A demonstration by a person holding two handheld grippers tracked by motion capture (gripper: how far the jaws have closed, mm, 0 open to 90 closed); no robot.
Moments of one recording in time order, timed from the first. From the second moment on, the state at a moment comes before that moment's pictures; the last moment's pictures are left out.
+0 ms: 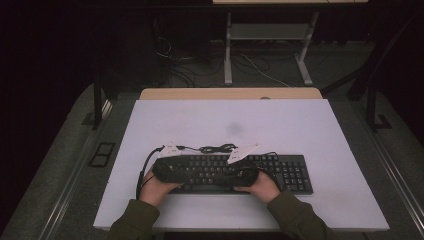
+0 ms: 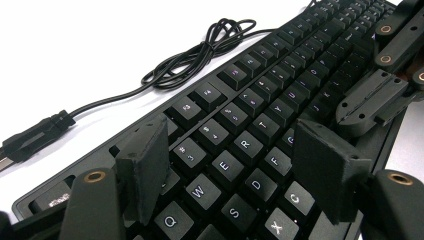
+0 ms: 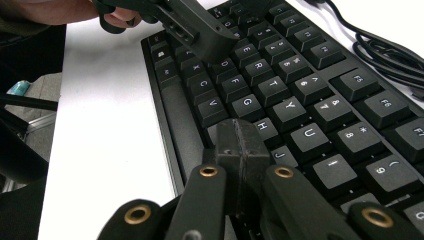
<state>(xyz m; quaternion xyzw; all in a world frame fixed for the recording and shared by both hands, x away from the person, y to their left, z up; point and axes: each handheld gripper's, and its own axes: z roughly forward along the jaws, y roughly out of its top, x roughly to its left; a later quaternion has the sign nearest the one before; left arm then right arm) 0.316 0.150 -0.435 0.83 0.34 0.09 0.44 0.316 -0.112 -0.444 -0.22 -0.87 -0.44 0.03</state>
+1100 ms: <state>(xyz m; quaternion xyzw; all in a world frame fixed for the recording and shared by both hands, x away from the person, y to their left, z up) 0.319 0.134 -0.427 0.83 0.32 0.09 0.44 0.319 -0.130 -0.432 -0.23 -0.84 -0.49 0.04</state>
